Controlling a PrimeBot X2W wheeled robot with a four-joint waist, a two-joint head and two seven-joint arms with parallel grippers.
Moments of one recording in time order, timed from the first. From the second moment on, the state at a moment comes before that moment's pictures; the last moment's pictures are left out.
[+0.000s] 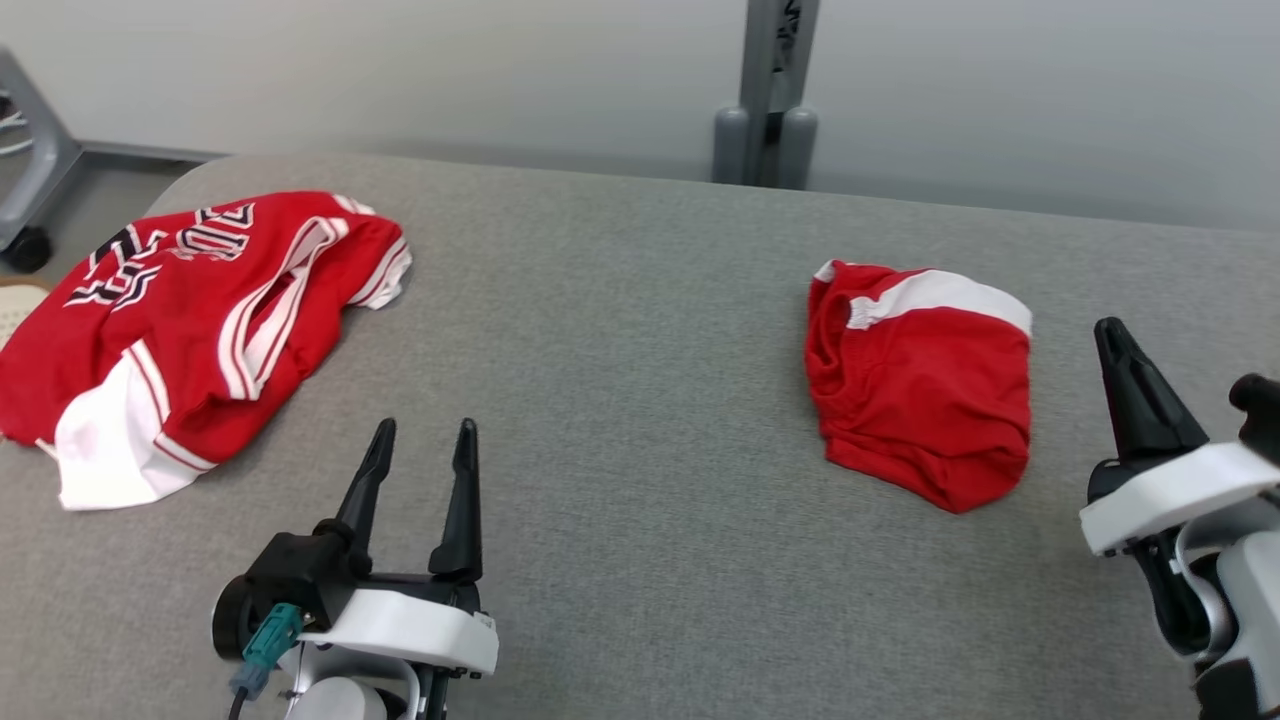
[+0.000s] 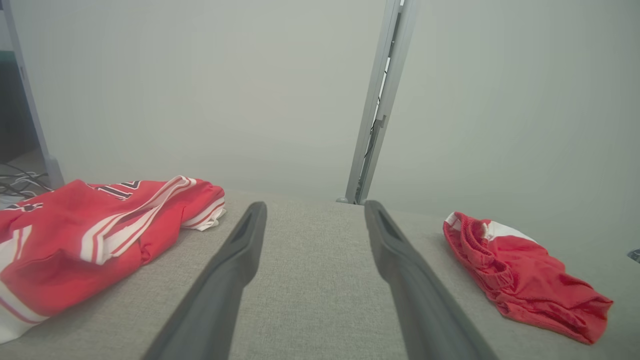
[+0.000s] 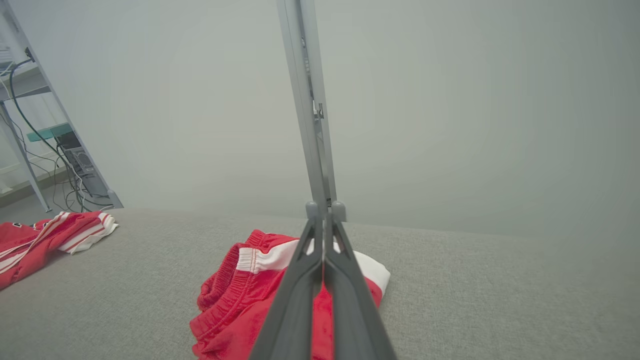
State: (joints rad) left arm -0.11 0.05 -0.22 0.17 -0.31 0.07 -0.26; right arm -0.41 -0.35 0.27 0.50 0.56 0.13 -0.26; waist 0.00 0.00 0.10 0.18
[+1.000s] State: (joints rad) left arm -0.03 0.05 -0.17 0.18 -0.29 0.05 -0.26; right arm -0.10 -0.09 0.06 0.28 0.28 0.13 -0.26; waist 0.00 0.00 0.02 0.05
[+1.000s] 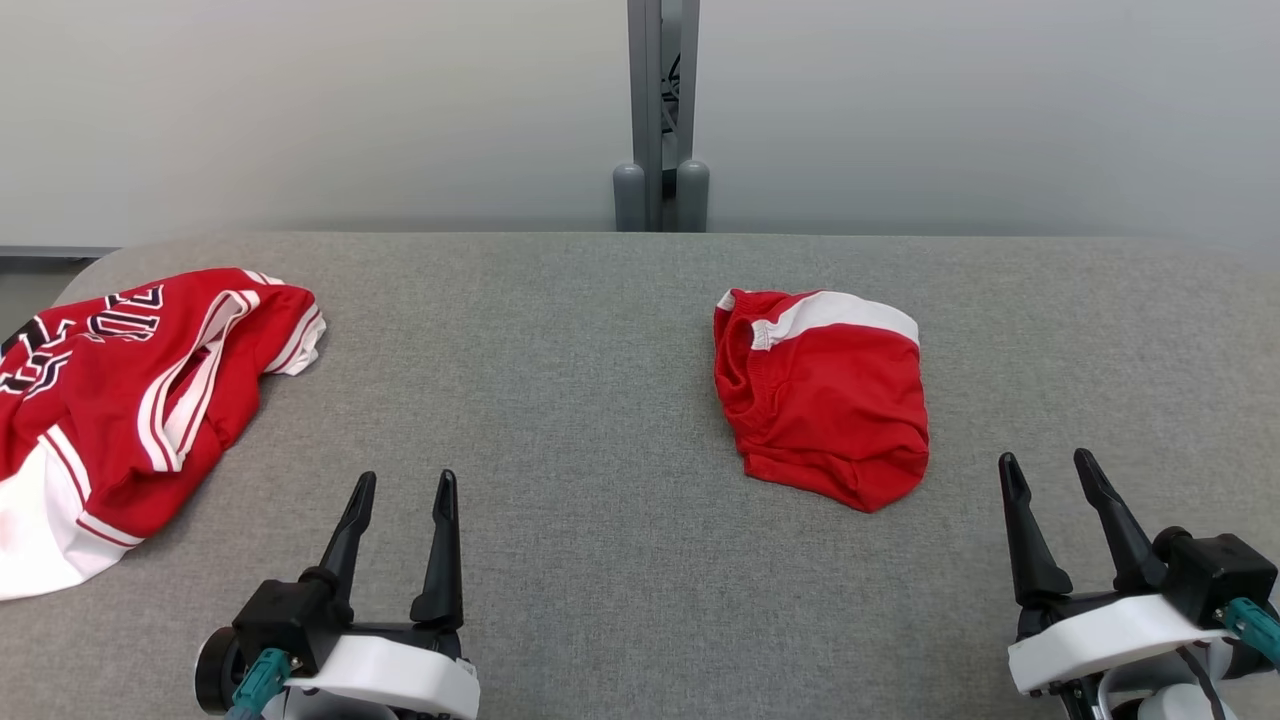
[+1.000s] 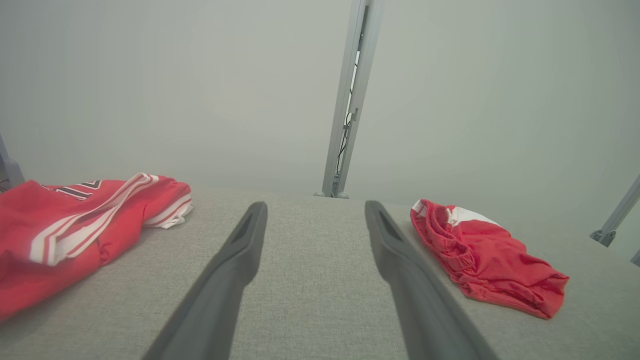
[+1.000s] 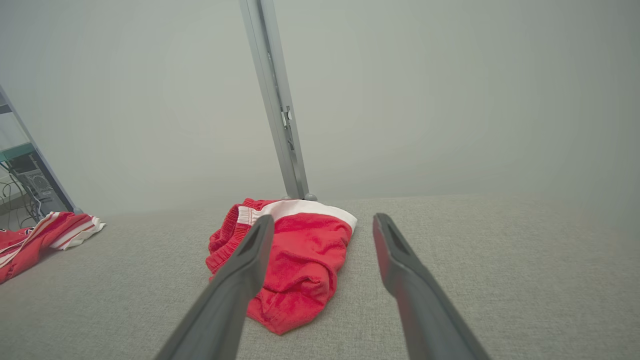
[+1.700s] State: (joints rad) left arm -0.13 0.05 -0.25 0.17 -0.29 0.05 -0.26; right arm -0.40 -0.30 0.25 0.53 0.78 0.13 -0.12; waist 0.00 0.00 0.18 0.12
